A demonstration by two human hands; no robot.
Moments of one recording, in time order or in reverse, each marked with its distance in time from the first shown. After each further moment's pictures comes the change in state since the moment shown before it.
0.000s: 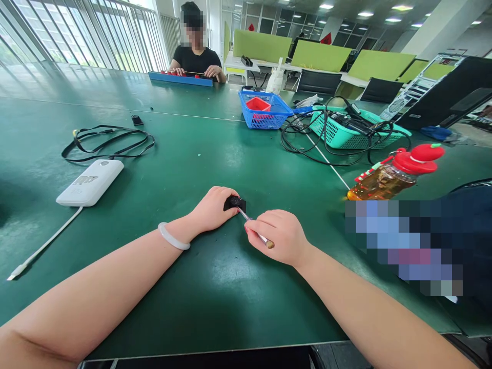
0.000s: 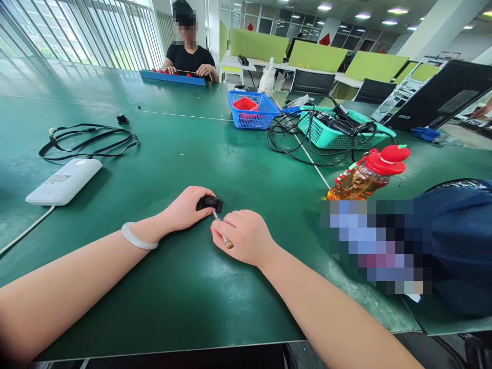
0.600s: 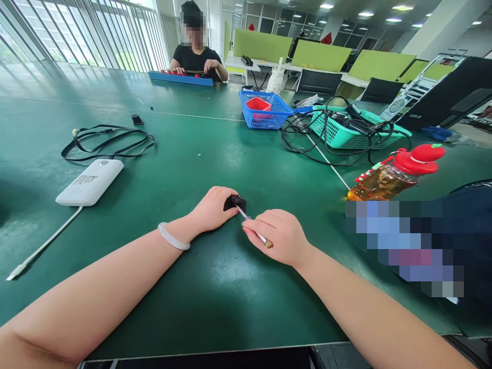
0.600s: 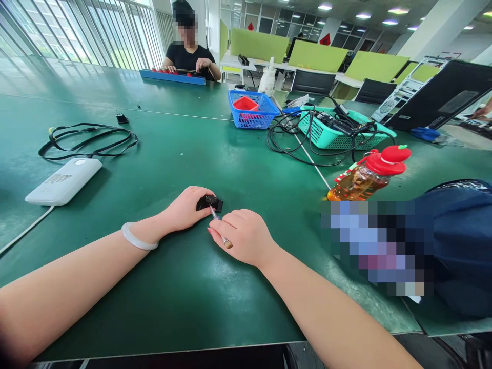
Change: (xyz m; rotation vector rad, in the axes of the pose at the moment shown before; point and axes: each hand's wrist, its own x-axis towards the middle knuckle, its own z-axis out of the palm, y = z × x) left_hand 0.001 -0.002 0.002 0.007 0.004 -0.005; right_hand 0.000 0.001 0.000 0.007 -0.020 -0.015
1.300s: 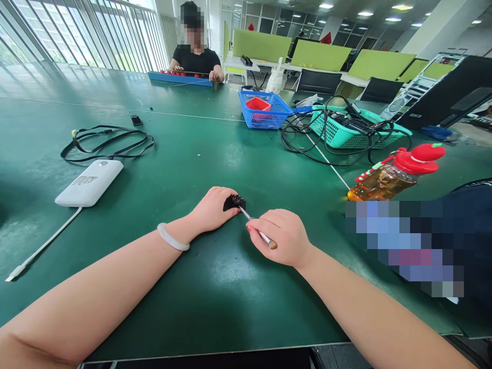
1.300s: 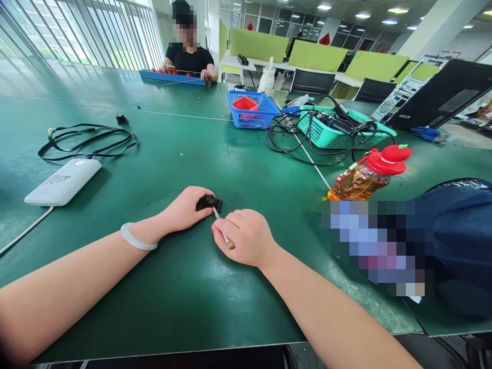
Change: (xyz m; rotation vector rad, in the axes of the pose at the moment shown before) left_hand 0.000 0.001 -0.001 -0.006 0.000 0.001; right_hand 0.002 -0.003 -0.004 0.010 0.052 0.042
